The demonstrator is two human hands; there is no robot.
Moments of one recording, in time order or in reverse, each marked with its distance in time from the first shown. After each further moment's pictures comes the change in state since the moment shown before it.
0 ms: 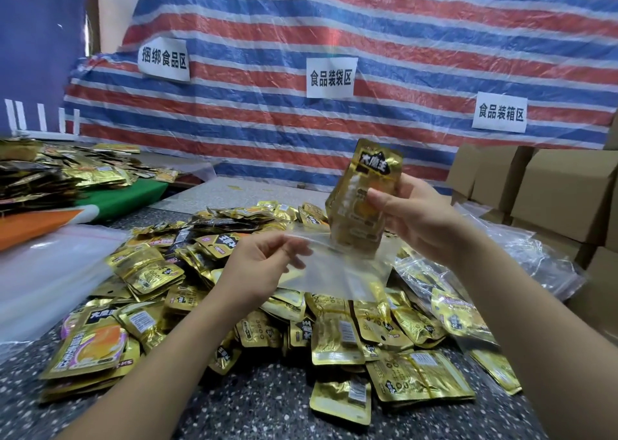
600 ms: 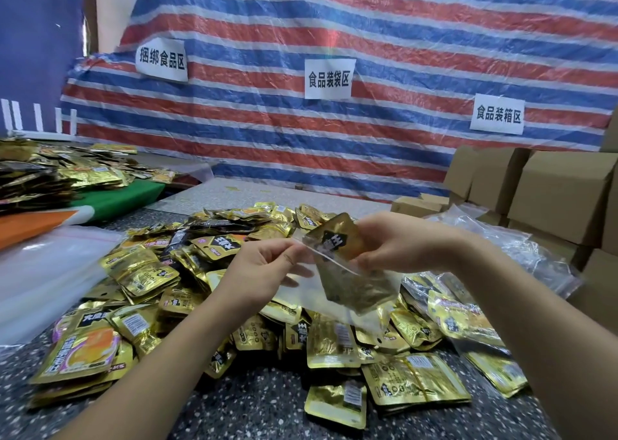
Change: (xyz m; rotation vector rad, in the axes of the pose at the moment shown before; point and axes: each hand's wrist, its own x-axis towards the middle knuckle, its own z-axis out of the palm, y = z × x) left_hand -0.004 0.008 0.005 -0.073 -0.105 -0.097; right_hand -0.009 -0.012 0.014 -0.992 -0.388 0.216
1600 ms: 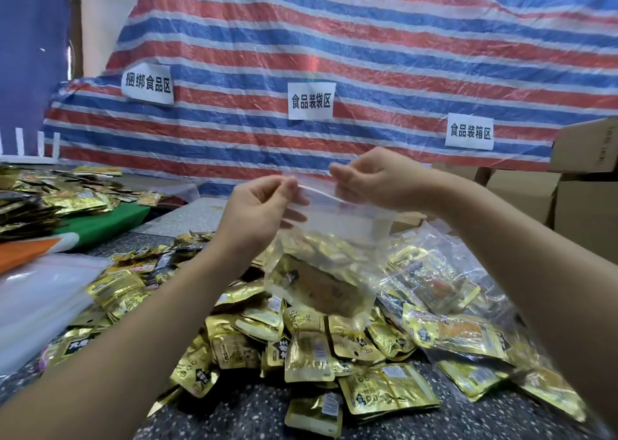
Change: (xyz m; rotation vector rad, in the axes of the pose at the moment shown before) left_hand 0.045 0.089 0.009 -0.047 0.160 0.204; right_hand -0.017 -0.049 -0.078 -0.118 0.368 -0.038
